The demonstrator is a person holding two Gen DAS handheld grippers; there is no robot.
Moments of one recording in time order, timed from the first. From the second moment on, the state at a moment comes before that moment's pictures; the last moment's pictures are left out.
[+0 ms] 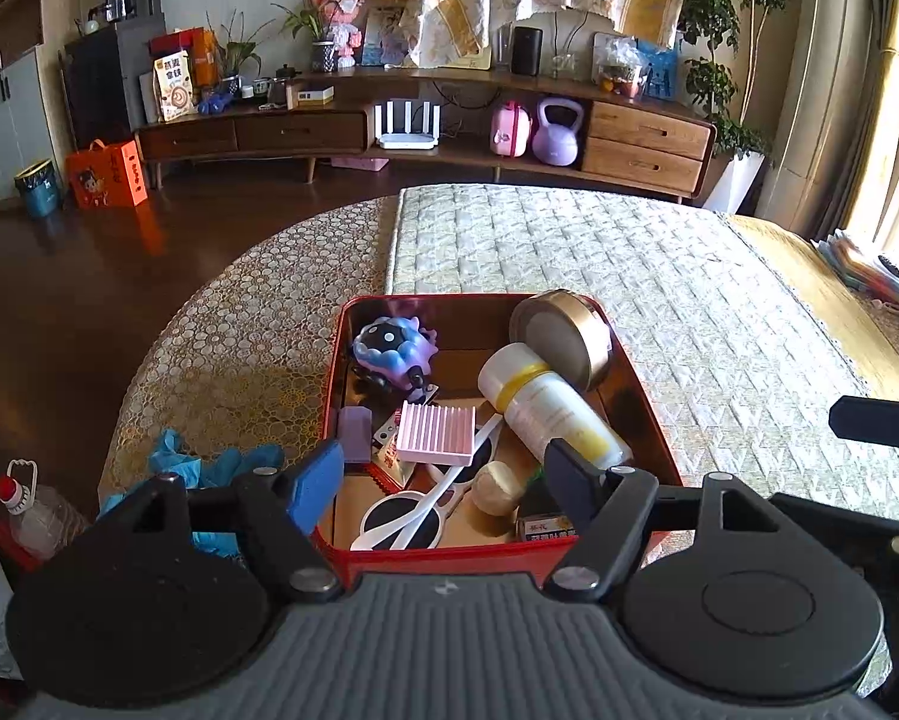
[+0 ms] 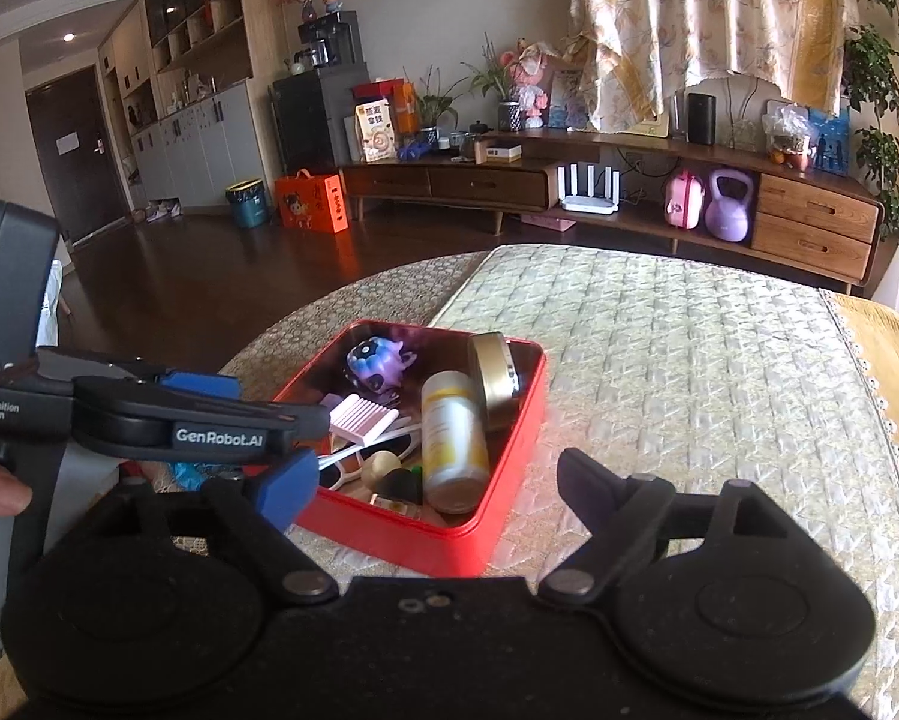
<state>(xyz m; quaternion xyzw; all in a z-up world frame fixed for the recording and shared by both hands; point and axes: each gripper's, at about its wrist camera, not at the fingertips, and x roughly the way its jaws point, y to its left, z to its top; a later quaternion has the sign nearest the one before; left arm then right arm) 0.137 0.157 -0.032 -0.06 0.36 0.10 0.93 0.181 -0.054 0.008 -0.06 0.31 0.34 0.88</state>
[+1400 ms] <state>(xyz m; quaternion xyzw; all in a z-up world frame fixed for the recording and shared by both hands) 0.032 0.107 -0.007 -0.08 0.28 0.11 0.95 0.136 -0.106 0.013 0.00 0.26 0.32 0.91</state>
